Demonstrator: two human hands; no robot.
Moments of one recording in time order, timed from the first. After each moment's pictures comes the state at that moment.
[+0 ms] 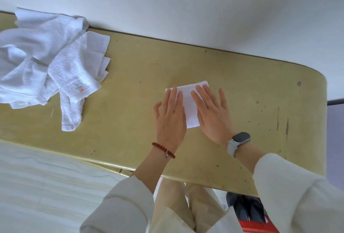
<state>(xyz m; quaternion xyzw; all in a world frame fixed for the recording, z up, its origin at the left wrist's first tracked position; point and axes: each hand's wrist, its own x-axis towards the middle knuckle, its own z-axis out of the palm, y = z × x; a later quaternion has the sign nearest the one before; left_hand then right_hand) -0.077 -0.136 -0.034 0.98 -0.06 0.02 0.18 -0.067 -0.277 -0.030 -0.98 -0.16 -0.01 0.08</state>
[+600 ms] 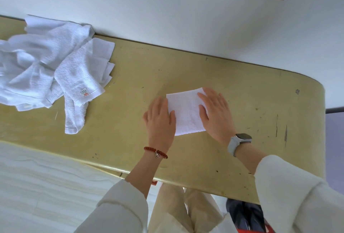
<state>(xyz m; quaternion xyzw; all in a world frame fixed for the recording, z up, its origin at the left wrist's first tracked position) -0.070 -0.115 -0.027 0.97 0.07 -0.05 0.24 -0.054 -0.277 -0.025 -0.98 -0.06 0.02 0.21</state>
